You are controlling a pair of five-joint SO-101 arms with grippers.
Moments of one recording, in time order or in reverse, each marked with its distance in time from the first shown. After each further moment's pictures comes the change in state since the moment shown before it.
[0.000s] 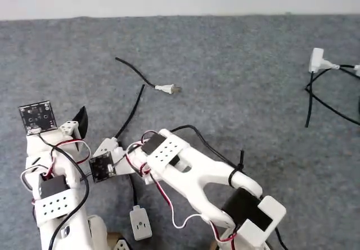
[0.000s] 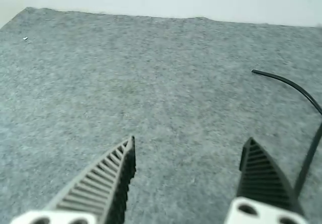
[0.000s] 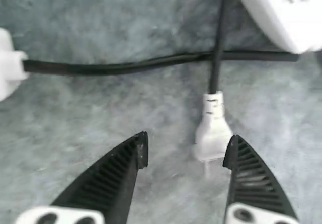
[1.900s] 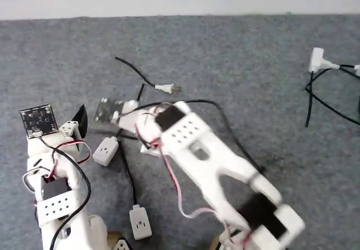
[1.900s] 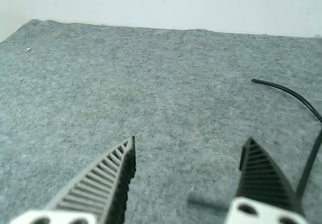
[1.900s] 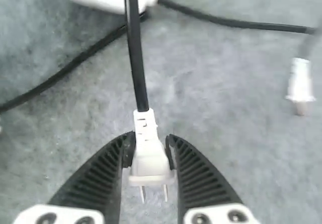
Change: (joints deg) left arm 0.7 0.0 3.0 -5.9 0.1; right arm 8.1 -11.6 -12.5 13.9 -25.1
